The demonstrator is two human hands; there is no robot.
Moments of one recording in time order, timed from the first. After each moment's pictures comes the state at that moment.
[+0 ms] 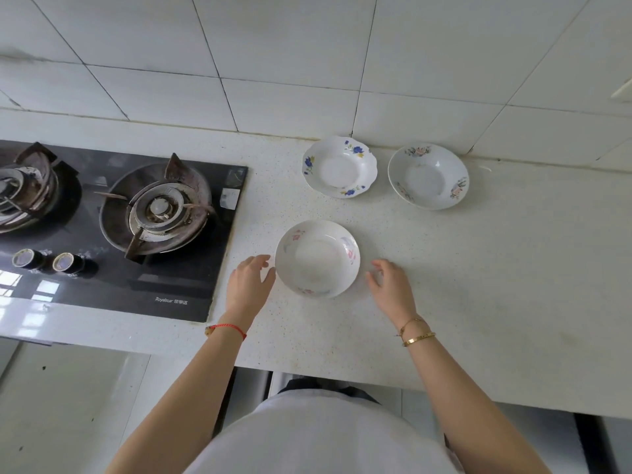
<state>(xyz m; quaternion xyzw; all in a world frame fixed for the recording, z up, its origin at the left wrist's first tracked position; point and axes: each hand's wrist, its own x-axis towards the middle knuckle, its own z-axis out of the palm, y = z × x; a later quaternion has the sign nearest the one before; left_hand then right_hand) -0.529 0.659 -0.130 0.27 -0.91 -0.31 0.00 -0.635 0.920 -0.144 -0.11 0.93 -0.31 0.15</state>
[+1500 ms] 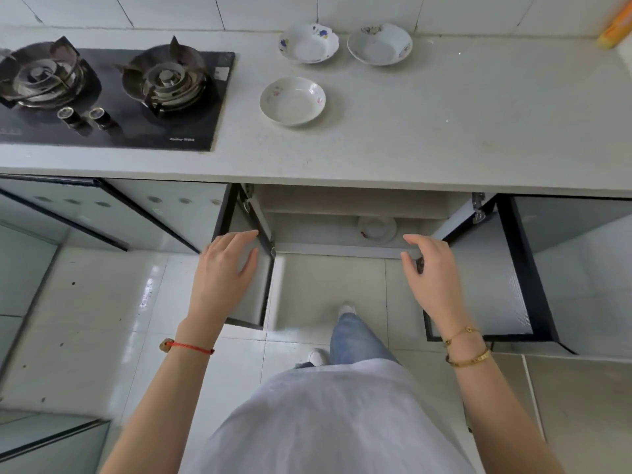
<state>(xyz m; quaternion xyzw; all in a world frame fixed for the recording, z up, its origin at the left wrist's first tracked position) -0.110 0.851 -0.054 0.10 -0.96 -0.23 0.15 -0.223 1.173 -0.079 -0.16 0.94 -0.31 -0.03</state>
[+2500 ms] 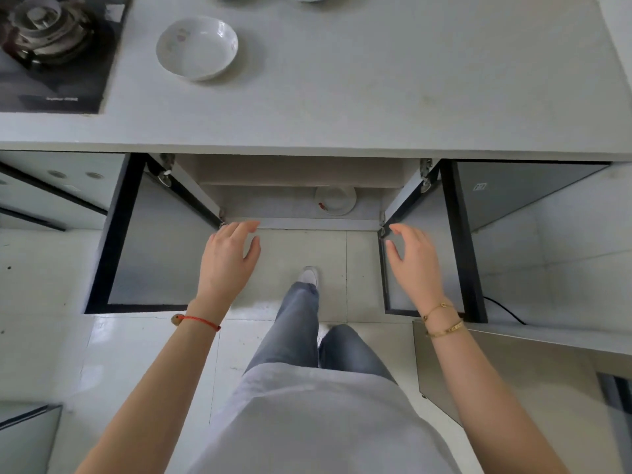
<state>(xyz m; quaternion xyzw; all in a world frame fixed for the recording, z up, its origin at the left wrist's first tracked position) -0.197 1.017 -0.146 0.14 -0.96 -0.24 0.07 -0.290 1.321 -0.162 -0.12 0.95 -0.27 0.05</state>
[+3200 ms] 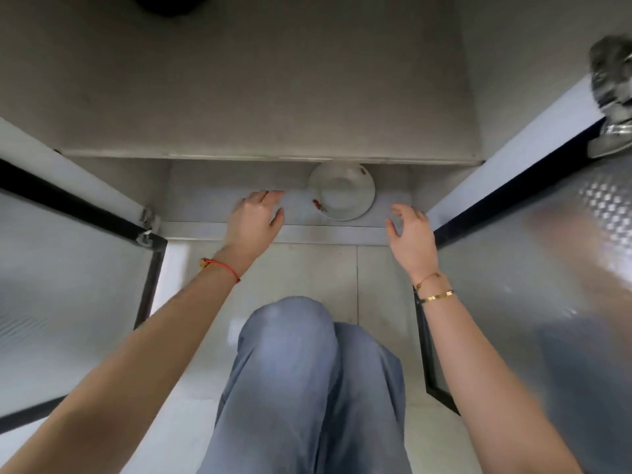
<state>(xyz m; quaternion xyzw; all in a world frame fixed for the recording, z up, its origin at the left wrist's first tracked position) -0.443 1.003 -0.625 0.08 -0.97 -0.21 0.03 -0.505 1.282 -0.632 -0.08 0.96 -0.26 0.07</state>
